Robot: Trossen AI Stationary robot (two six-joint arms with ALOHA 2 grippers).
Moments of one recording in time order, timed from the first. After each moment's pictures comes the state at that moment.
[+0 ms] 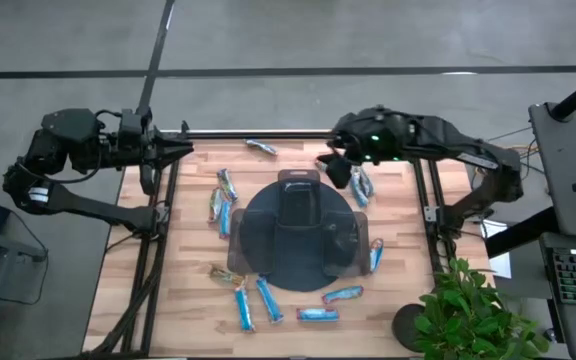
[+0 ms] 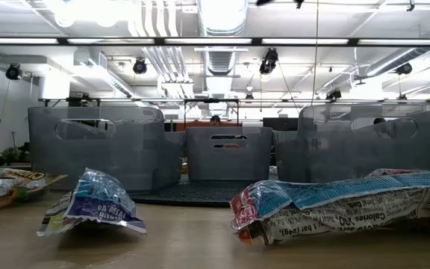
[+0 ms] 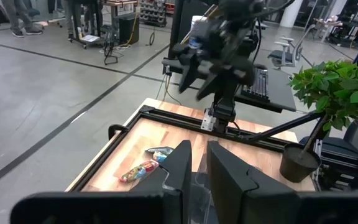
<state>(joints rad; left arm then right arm) 0.04 0.92 1.55 -0.87 -0.20 -0.16 -0.14 1.52 1.83 -1.01 0.21 0.36</state>
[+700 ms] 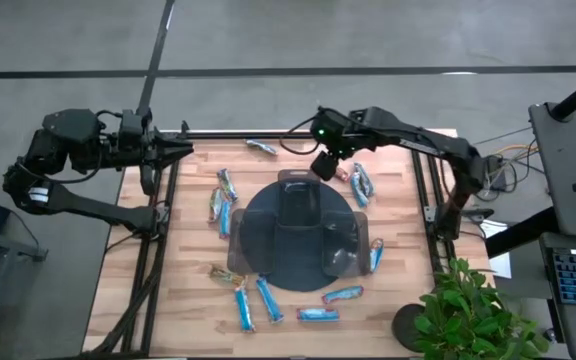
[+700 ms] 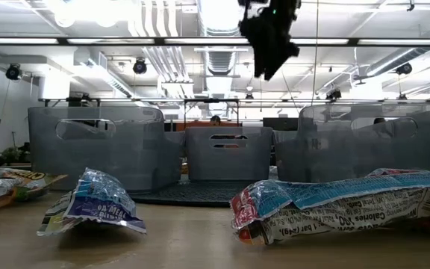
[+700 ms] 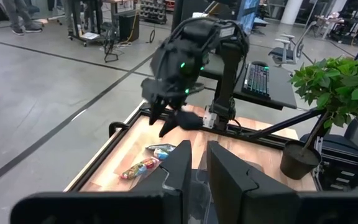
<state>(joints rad) 0.04 0.92 1.55 -0.89 -0.20 -0.16 -0.33 1.79 1.83 -1.24 0.21 0.26</state>
